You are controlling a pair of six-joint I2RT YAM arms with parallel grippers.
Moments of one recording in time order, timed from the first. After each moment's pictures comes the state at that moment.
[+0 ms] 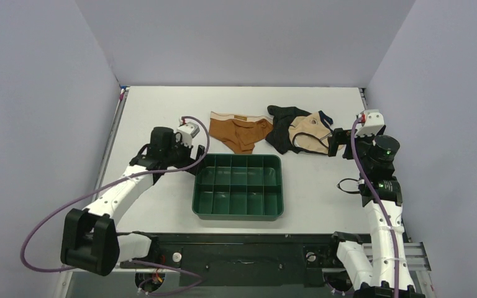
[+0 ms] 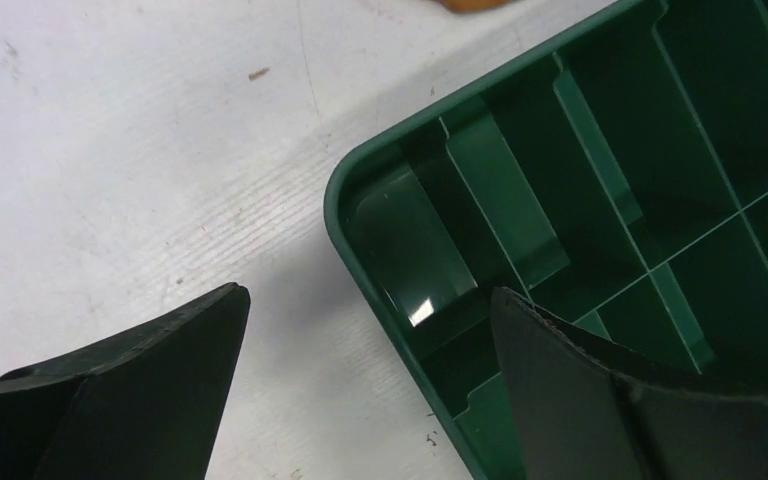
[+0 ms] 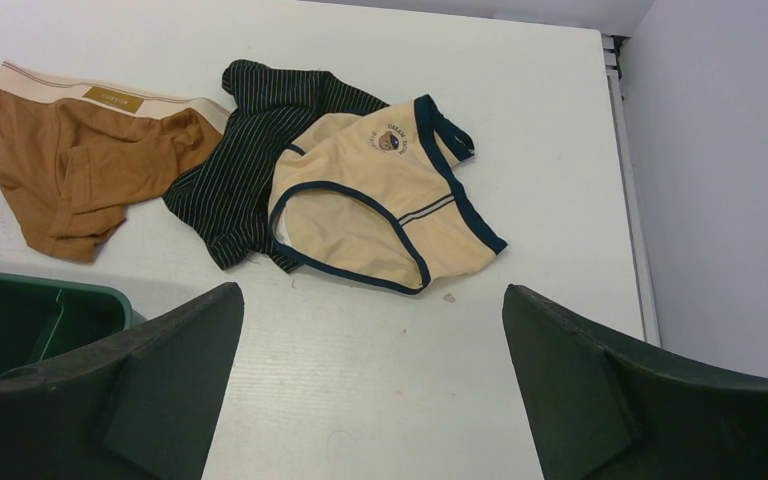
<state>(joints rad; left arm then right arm) -0.27 1.22 0.79 -0.28 0.31 0.06 -0.16 0.79 0.80 -0.28 -0.26 -0.09</state>
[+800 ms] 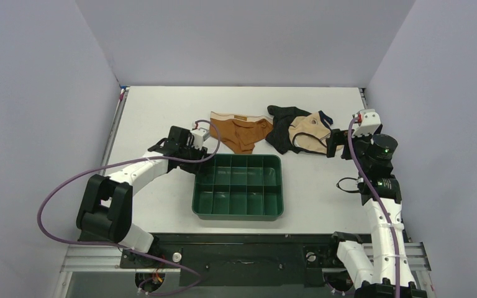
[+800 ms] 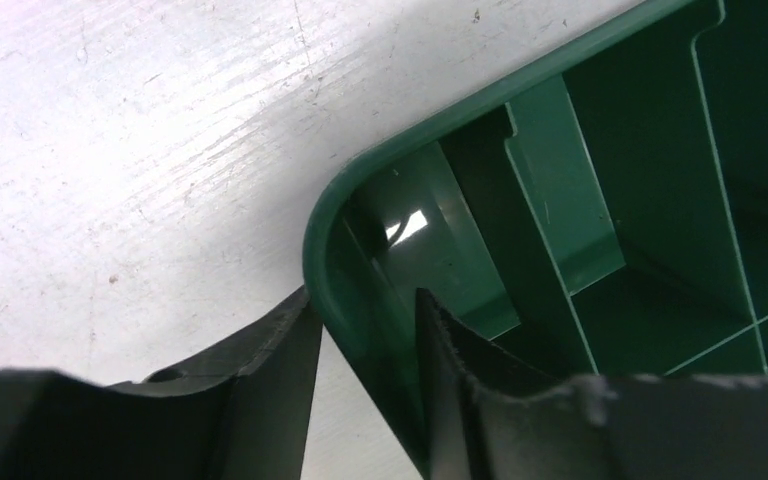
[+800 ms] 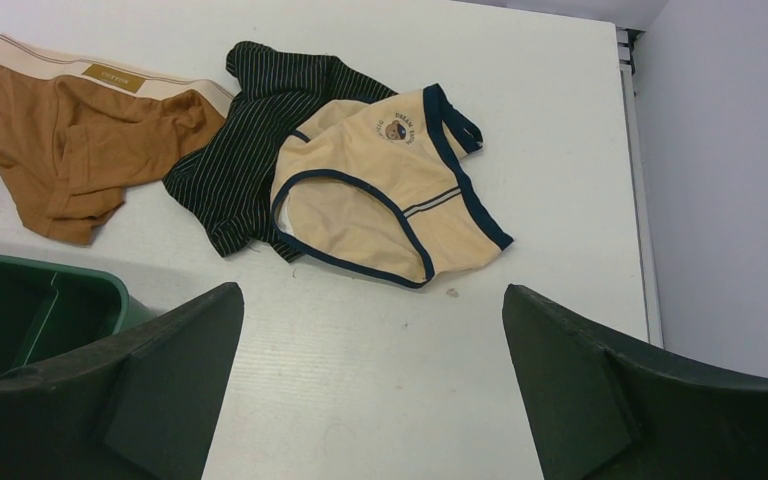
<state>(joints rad) -0.35 1.51 0.89 -0.35 0.22 0.03 -0.14 0.82 0.80 -0.29 -0.27 -0.12</state>
